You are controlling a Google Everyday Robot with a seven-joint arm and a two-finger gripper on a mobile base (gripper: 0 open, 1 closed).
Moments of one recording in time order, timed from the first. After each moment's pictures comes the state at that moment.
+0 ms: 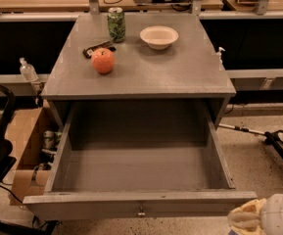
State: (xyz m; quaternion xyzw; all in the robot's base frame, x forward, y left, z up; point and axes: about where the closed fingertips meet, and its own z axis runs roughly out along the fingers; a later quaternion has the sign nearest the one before) arm 0.296 -0.231 0.712 -0.57 0.78 0.10 0.26
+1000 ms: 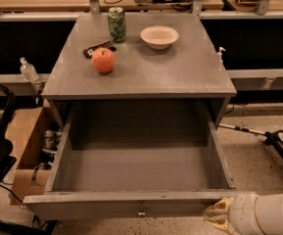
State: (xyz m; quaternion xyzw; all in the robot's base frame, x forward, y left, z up) arm 0.334 -0.199 0.620 -0.57 0.76 0.14 0.28
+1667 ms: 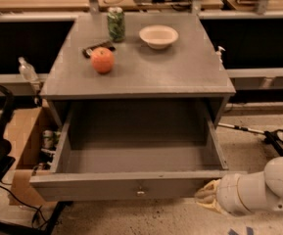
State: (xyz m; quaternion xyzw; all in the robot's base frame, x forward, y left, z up) arm 0.385 -0.194 0.609 -0.58 0.76 0.13 0.27
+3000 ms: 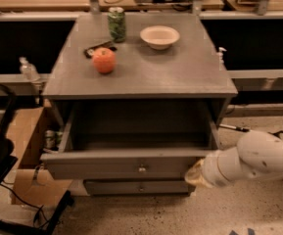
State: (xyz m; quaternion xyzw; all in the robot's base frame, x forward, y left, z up) arm 0.464 -0.169 0.601 -0.59 0.76 0.11 0.25
